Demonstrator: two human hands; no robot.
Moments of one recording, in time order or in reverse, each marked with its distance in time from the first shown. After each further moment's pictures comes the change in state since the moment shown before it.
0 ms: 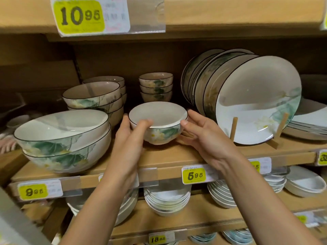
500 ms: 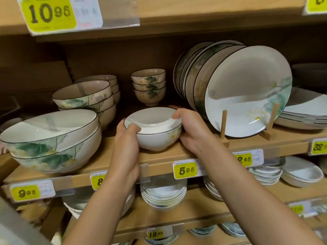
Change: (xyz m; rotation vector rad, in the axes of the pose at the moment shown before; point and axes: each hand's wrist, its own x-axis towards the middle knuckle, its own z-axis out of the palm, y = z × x) left_hand 0.003 -0.018 0.017 -0.014 0.131 -0.071; right_hand 0.029 0.001 0.014 0.119 0.284 0.177
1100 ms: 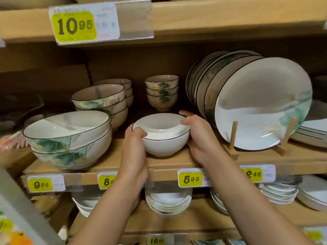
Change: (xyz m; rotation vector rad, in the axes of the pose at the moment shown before) left_hand -0.006 0.004 0.013 -0.152 0.143 -0.039; right_hand 0.013 0.006 -0.003 -0.028 -0.030 -0.077
